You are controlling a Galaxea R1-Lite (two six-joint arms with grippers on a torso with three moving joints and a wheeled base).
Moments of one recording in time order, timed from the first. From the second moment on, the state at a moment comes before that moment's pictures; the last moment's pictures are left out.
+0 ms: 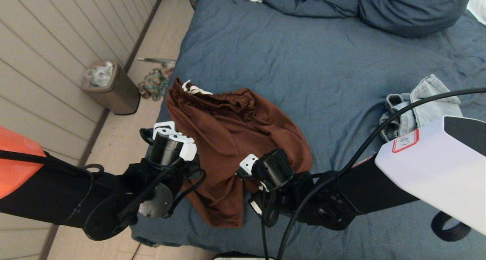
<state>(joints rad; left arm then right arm) -0.68 1.85 -0.80 -0.56 0.64 -0.43 0.79 2.08 -1.11 -0.23 -0.32 -0.13</state>
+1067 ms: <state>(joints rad) -0.68 1.84 -0.79 -0.56 0.64 -0.44 0.82 1.60 -0.77 0.08 -0.36 -0.12</state>
